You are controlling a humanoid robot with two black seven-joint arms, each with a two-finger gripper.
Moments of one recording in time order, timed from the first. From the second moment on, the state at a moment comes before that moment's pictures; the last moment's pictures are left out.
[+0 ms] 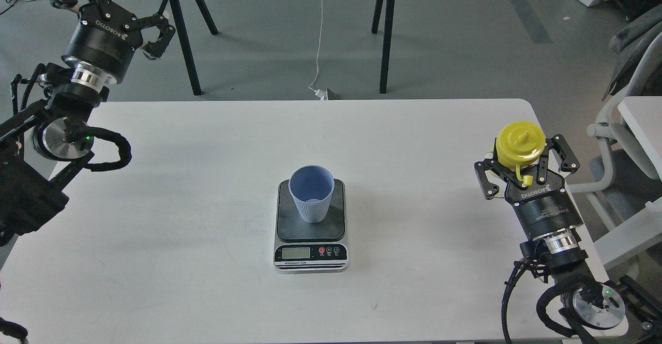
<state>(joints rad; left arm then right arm) -0.80 0.54 -0.70 -0.91 -0.12 -0.42 -0.49 0.14 -0.46 1.04 1.40 0.07 0.49 0.29</state>
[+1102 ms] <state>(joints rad) -0.80 0.54 -0.72 -0.91 -0.12 -0.43 -0.49 1.08 -0.32 0.09 1.11 -0.60 -0.01 0.28</state>
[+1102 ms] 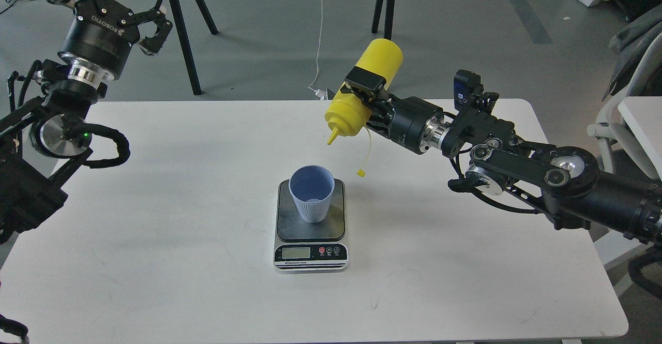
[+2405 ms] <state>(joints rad) -0.80 0.56 -0.72 -0.91 -0.12 -0.44 -0.49 1.19 -0.09 -0.16 0.91 -0.91 -0.18 0.27</state>
